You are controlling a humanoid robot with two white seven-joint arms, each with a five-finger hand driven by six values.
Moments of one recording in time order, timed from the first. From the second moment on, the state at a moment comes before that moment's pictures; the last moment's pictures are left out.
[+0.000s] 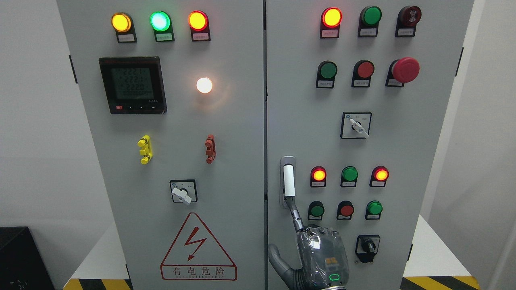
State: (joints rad) left arm -0.08 -0.11 0.00 0.00 0.08 -0.07 -0.06; right arm -0.27 0.11 0.32 -1.71 1.34 0.15 -0.13
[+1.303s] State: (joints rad) left arm -0.08 -0.11 0.00 0.00 0.08 -0.07 -0.06; right arm -0.25 0.10 0.32 -1.74 1.34 0.14 -0.13
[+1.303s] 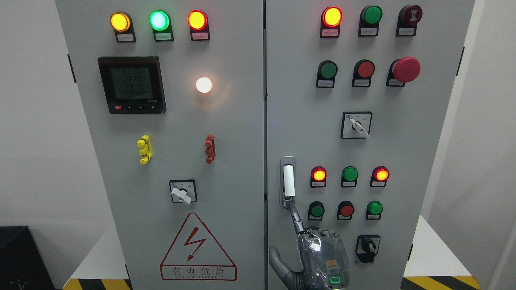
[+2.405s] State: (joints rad) left arm -0.08 -0.11 0.00 0.00 0.08 -0.07 -0.06; right arm -0.21 0.10 0.32 -1.82 1.33 0.11 -0.14
